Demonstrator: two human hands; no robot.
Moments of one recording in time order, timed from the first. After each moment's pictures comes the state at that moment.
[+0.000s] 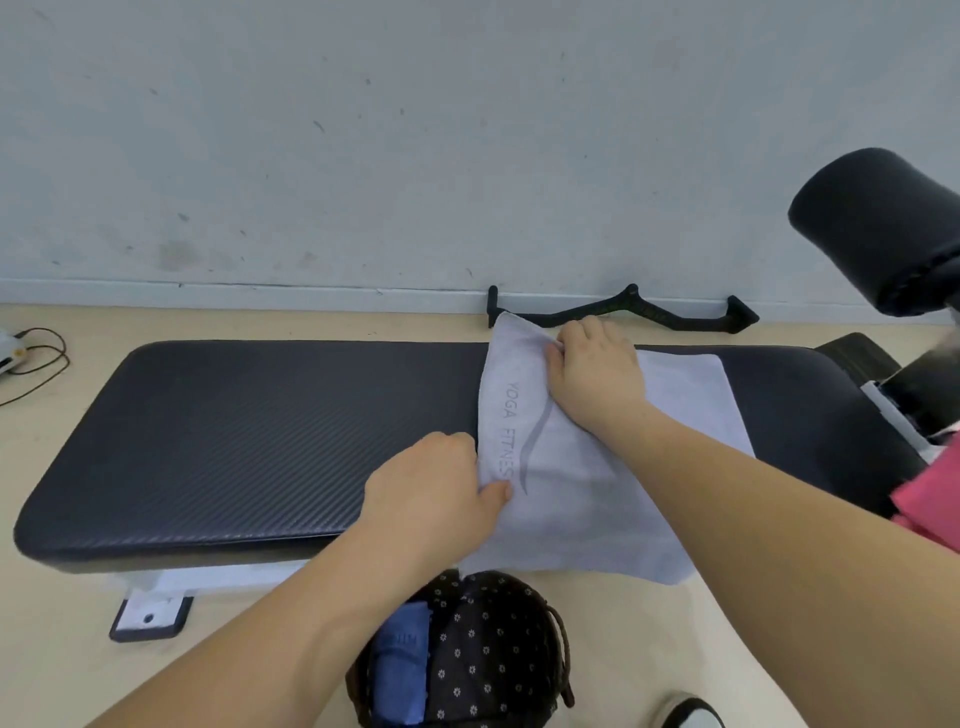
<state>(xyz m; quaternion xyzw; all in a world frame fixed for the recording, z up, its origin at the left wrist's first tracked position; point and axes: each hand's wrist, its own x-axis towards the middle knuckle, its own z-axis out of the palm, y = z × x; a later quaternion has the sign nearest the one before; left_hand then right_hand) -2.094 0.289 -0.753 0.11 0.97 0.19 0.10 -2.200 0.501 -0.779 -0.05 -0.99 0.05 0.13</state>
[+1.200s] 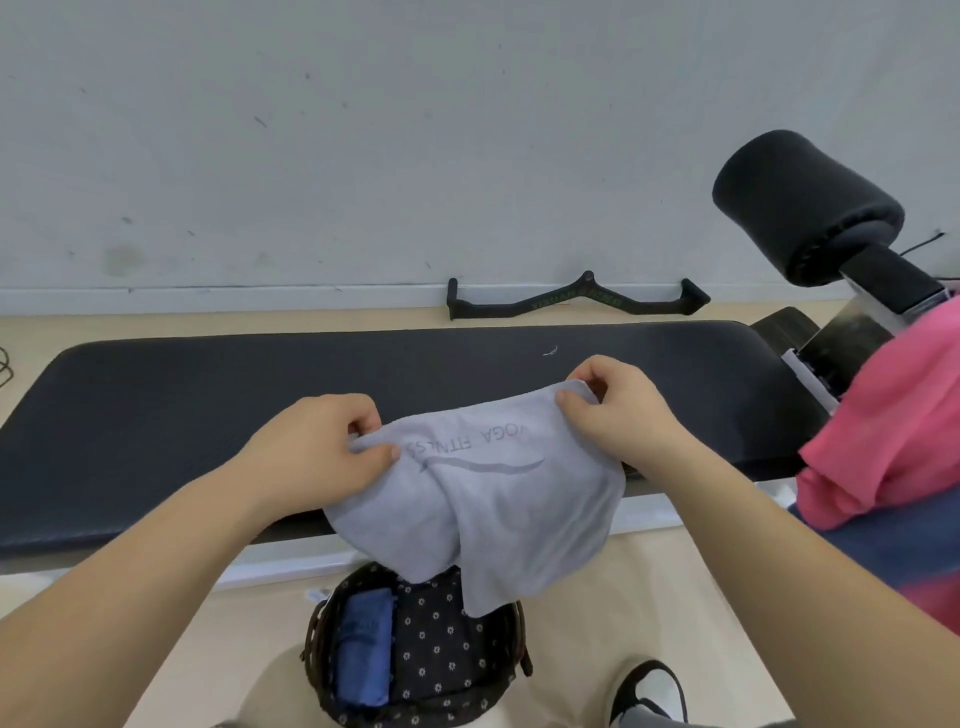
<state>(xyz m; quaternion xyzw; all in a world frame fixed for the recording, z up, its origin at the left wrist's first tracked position) -2.118 0.254 -0.746 0.13 0.96 0.22 0.10 -2.093 0.564 -0.744 -0.13 -0.93 0.35 0.01</state>
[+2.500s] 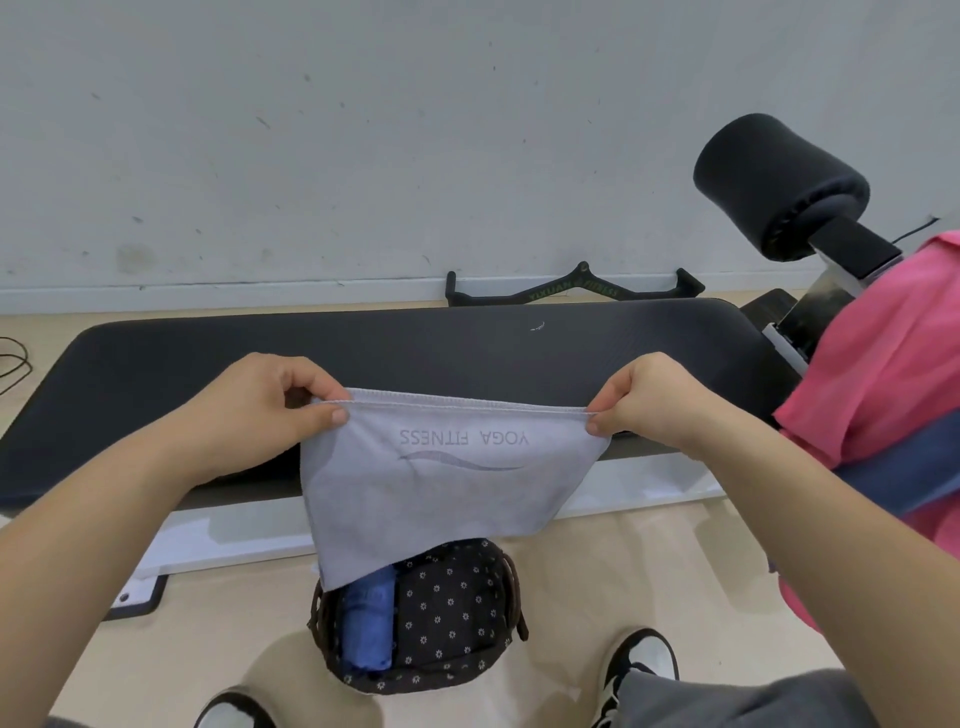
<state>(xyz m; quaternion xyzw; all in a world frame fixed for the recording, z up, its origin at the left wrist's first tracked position) -2.101 0.211 -0.730 0.12 0.92 0.36 0.09 -2.051 0.593 -0.718 -0.17 -0.93 0.32 -0.10</state>
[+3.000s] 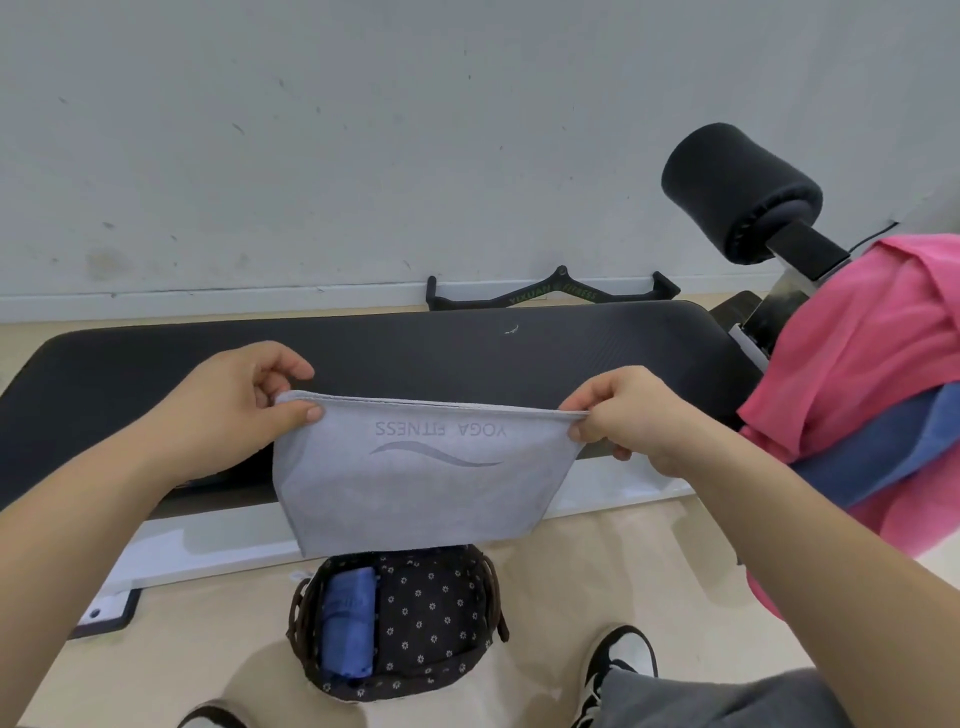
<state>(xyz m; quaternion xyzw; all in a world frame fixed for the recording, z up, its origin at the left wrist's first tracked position) -2.095 0.220 -0.720 0.12 0.94 0.32 0.04 -2.028 0.590 -0.710 -0.20 -0.87 0.44 -0.12</state>
